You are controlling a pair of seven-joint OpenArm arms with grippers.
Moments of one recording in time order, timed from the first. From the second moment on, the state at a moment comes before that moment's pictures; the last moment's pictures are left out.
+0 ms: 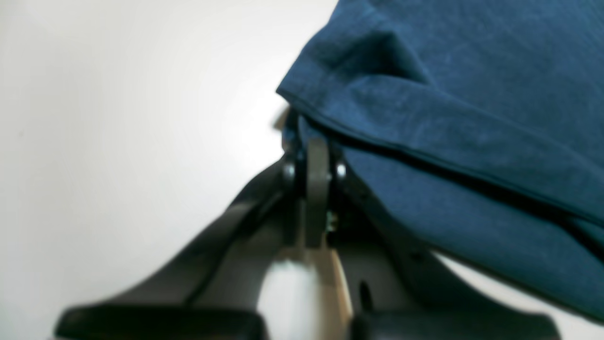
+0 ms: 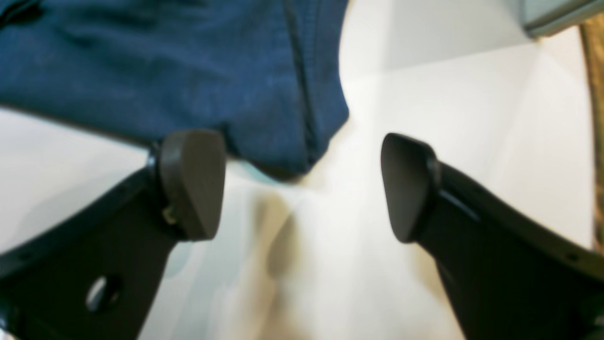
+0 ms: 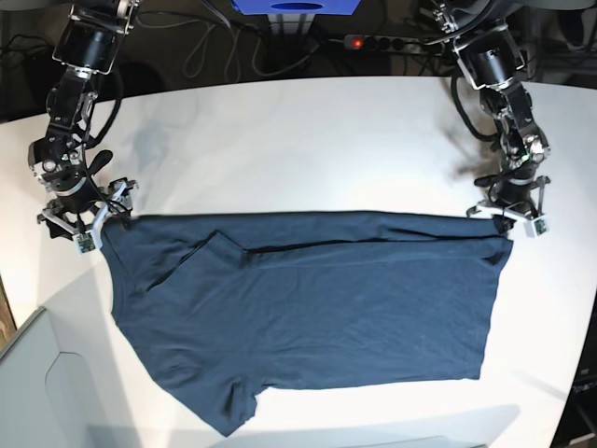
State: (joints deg) left arm -2.7 -13.0 -30.8 67.1 -12.0 -15.4 20.8; right arm -0.9 12.0 23.5 83.0 -7.3 36.4 -29.0
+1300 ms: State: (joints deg) left arm 1.1 -13.1 -30.9 80.8 -11.3 -15.3 28.1; right arm 3.5 14.5 23.3 93.4 -7.1 44.4 -42.4
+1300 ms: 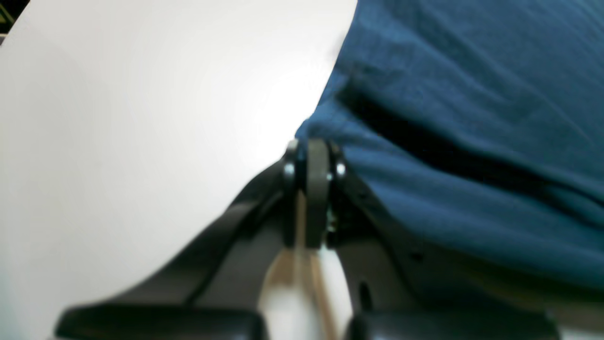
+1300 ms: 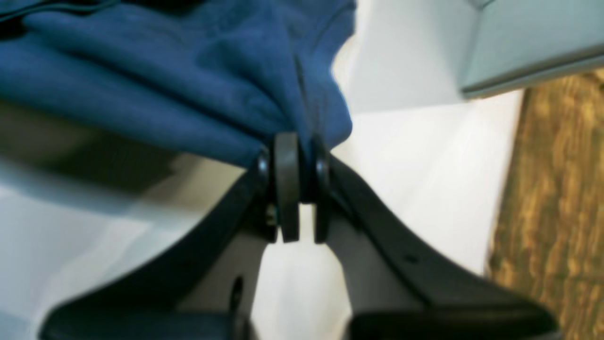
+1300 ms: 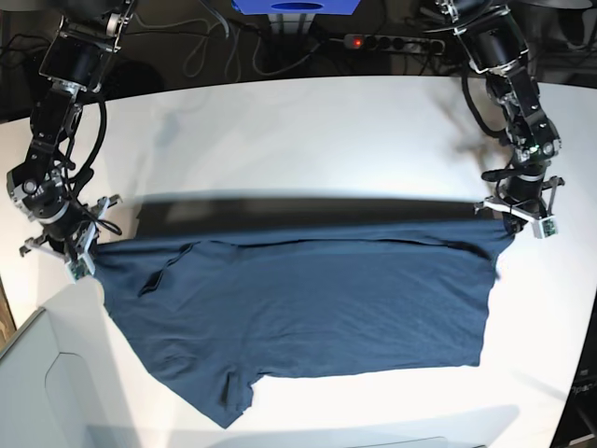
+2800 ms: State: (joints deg) left arm 4.1 -14.6 -30.9 89.6 -11.6 -15.4 33.3; right arm 1.8 11.3 23.7 97.8 -7.4 44.8 -45.8
